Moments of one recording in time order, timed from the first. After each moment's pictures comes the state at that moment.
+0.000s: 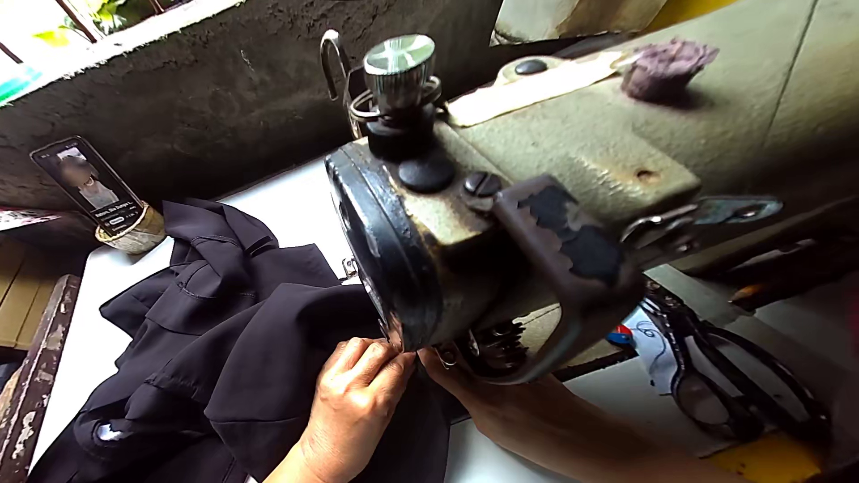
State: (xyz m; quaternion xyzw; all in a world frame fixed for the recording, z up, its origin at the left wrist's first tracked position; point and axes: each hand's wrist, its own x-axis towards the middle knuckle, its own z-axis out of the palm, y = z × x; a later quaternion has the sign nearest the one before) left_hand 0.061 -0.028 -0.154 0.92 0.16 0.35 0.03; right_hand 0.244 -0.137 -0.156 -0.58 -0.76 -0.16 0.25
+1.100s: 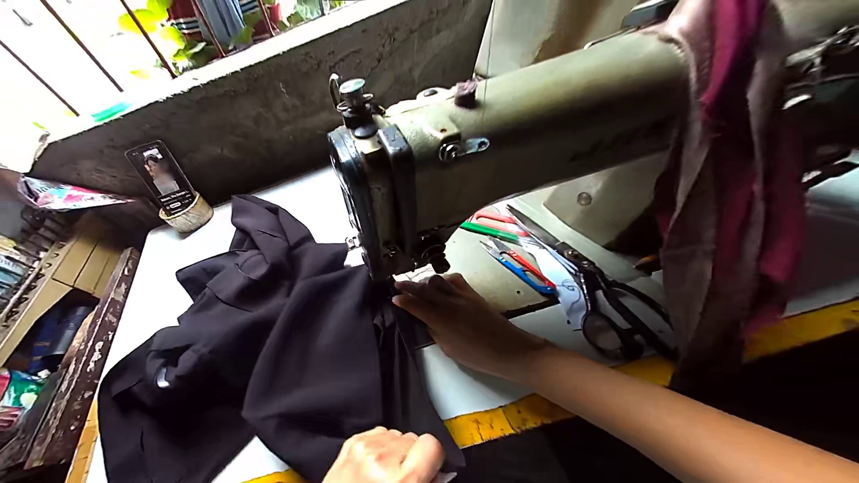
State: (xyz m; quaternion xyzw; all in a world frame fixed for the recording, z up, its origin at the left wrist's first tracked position) left_hand 0.008 -0.163 -0.099 0.96 0.10 0.18 0.21; right_hand 0.252 -0.143 -0.147 -0.54 -0.79 -0.09 0.28
